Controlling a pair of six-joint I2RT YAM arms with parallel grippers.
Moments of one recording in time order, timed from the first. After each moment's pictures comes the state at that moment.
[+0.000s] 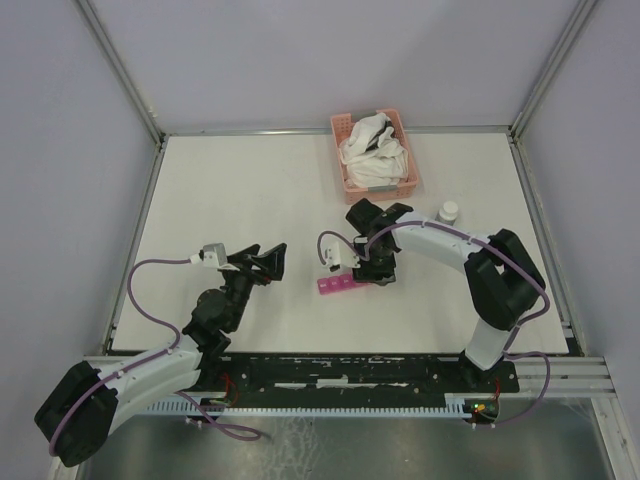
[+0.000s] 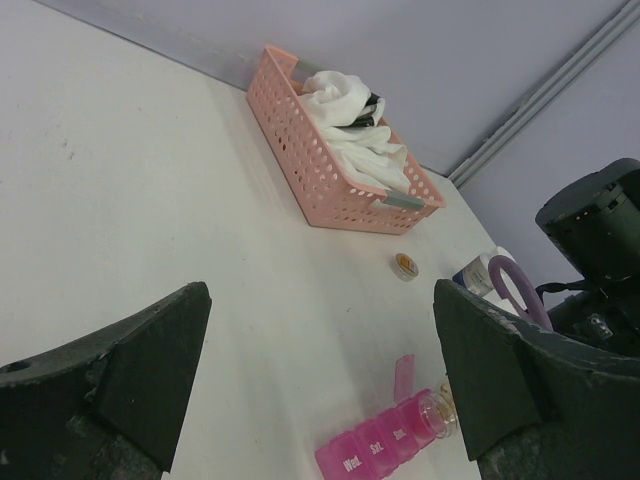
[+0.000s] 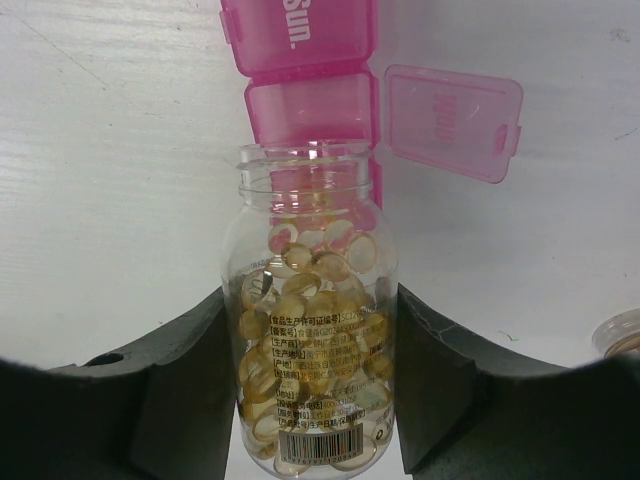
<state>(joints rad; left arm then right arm) -0.71 0.75 0.01 0.90 -0.44 -0.52 0.70 1.75 1.22 -0.89 -0.12 -0.95</state>
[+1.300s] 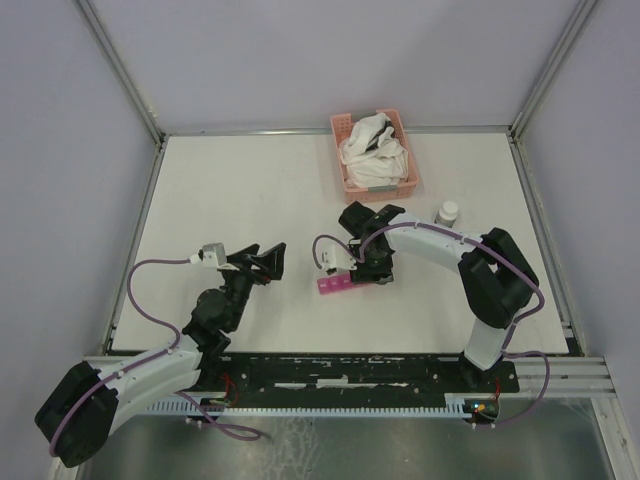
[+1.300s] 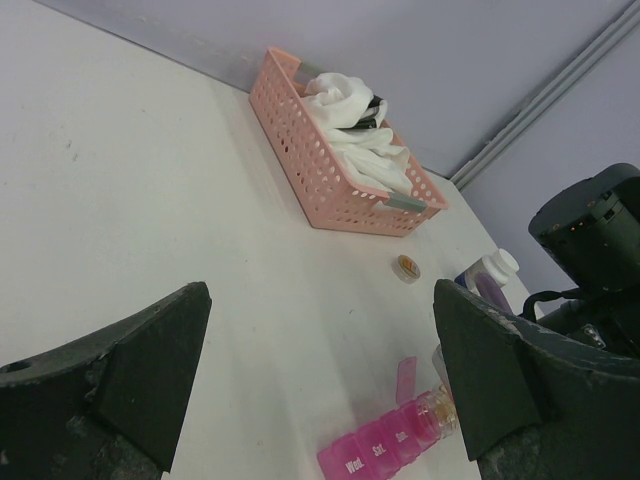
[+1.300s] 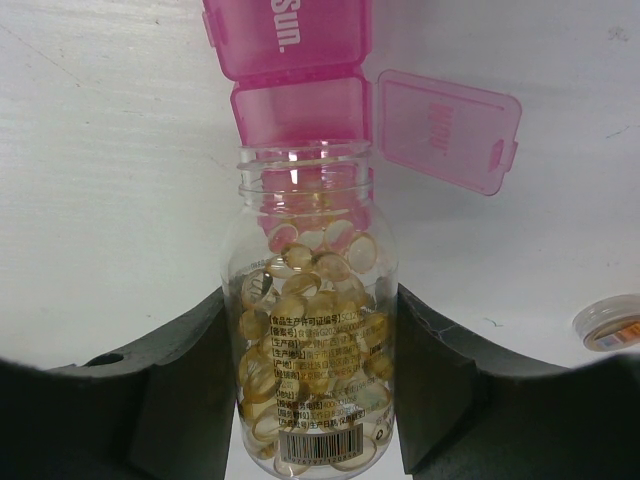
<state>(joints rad) -0.71 0.75 0.01 0.90 -0.44 -0.52 0.74 1.79 1.24 -0.91 -0.04 -0.93</state>
